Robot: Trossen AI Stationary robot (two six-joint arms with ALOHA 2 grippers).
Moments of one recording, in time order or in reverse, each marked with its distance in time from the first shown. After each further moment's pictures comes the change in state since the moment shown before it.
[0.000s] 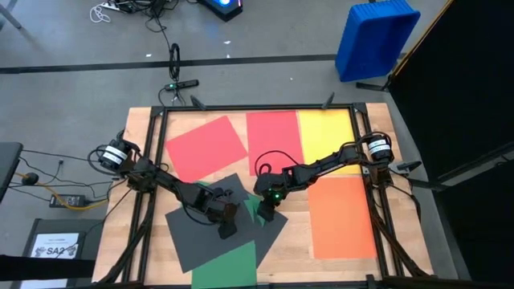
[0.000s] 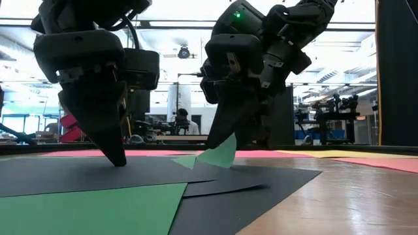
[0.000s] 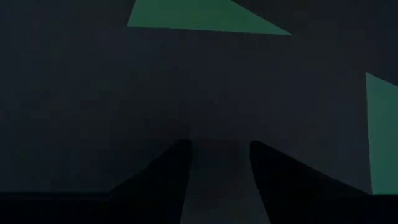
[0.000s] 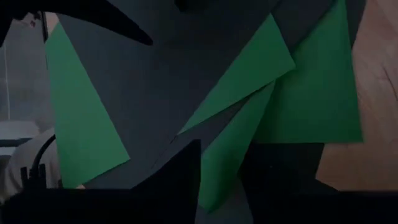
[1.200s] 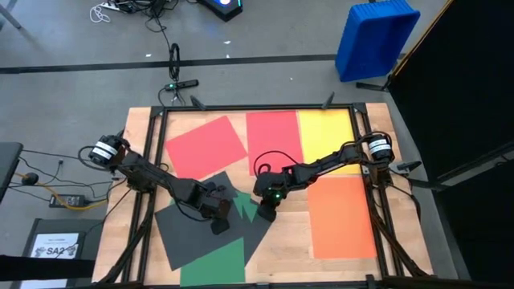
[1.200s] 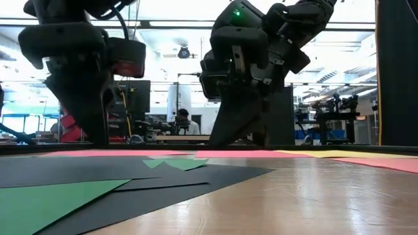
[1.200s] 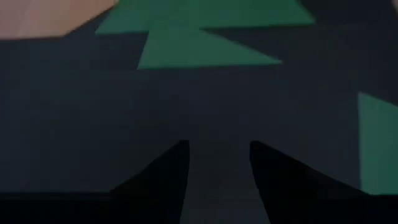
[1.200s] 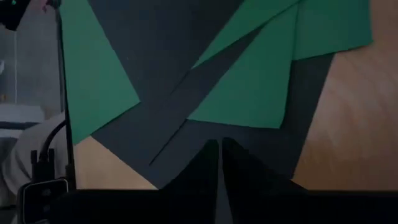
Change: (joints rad) left arm -0.002 -0.134 -0.003 -0.200 -0.030 0.026; right arm -0.003 -0.007 0.002 0.001 -0.041 -0.060
